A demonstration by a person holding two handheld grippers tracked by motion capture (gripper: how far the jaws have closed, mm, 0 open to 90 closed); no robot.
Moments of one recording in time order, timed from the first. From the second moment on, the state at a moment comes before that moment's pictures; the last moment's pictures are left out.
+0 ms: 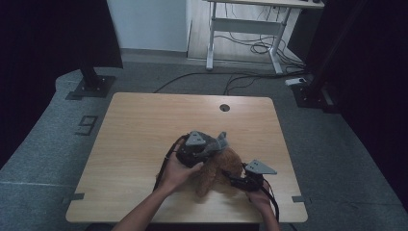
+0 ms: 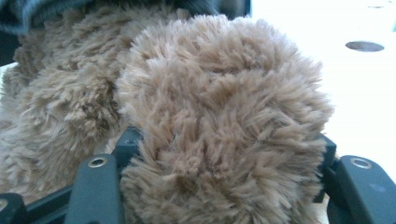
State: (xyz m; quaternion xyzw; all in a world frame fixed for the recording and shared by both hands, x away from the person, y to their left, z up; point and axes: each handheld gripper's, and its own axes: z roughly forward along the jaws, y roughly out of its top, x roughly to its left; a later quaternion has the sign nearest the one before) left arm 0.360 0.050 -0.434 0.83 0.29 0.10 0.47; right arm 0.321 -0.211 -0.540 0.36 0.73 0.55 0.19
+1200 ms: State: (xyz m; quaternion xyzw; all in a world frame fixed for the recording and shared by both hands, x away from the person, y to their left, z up) left arm 0.383 0.194 -0.491 0.77 0.46 0.09 0.43; right arm 0.322 -0.214 -0.541 0.36 0.73 0.56 0.19
